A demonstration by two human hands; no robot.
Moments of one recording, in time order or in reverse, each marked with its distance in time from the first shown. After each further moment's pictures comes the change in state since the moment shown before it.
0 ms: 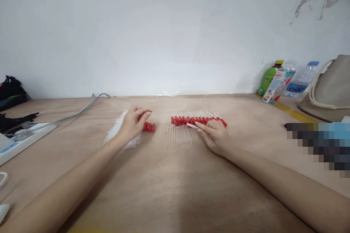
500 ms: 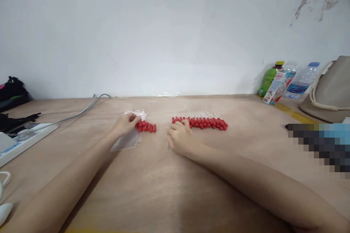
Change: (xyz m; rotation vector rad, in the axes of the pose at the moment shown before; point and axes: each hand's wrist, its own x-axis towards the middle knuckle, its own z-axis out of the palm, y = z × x) left_hand 0.007 -0.066 -0.002 0.108 -0.230 -0.378; right_hand 0.054 -0.076 0.055 -0.080 -0.364 -0.039
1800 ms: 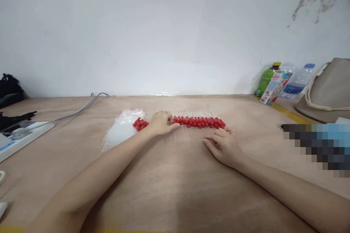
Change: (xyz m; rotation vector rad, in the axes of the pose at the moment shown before) left_hand -0.015 0.119 0.051 0.184 -0.077 0.494; right_hand -0.103 0.068 -0.043 0.037 0.208 0.148
